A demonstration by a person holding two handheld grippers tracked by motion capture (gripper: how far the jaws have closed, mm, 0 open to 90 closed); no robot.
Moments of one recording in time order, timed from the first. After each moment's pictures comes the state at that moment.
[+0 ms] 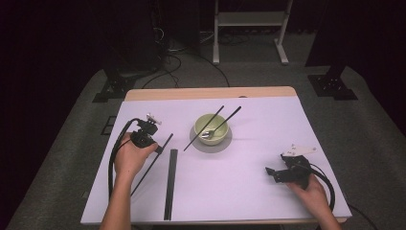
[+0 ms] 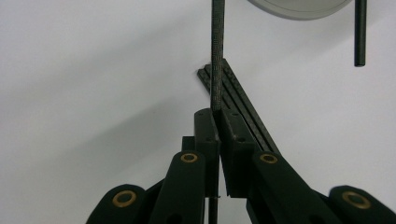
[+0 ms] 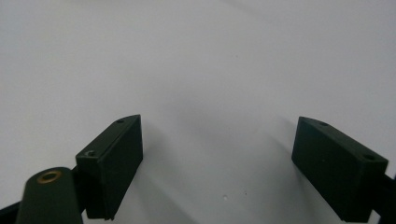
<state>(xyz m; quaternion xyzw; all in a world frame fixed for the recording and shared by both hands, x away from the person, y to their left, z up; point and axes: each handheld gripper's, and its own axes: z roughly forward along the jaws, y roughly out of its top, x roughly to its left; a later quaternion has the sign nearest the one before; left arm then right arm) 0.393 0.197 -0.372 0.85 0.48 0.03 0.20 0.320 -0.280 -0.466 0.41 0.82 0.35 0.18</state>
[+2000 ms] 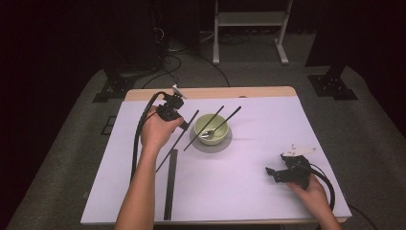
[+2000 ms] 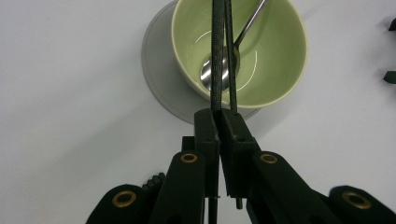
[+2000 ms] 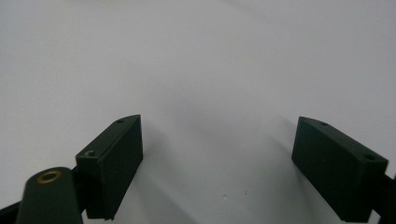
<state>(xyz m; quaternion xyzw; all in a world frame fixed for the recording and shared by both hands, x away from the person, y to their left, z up) 0.441 0.121 -0.319 0.87 0.43 0.02 0.24 0.320 -0.280 -0.466 0.41 0.82 0.35 0.18</state>
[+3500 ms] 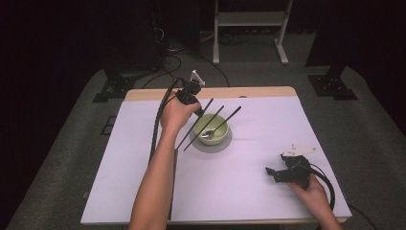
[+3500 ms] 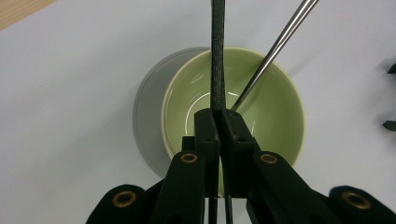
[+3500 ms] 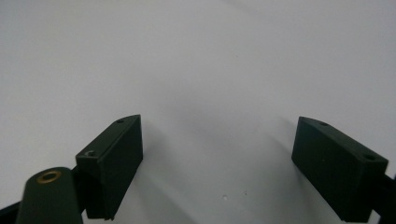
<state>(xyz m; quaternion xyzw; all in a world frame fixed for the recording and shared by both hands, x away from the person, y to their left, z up) 0.497 0.073 -0.316 0.87 0.43 0.01 0.24 0.320 -0.280 -0.466 0.41 0.82 0.35 0.18</state>
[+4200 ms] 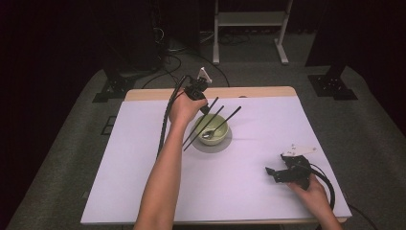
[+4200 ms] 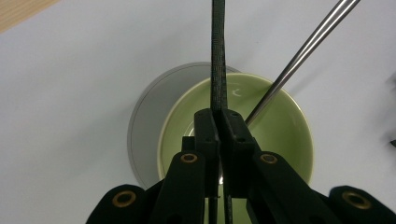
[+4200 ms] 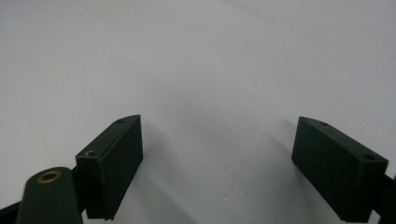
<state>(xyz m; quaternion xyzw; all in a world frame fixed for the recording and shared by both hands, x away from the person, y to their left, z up) 0.522 0.051 -0.325 0.88 0.43 0.00 0.22 0.320 -0.280 -0.466 0.41 0.82 0.35 0.18</state>
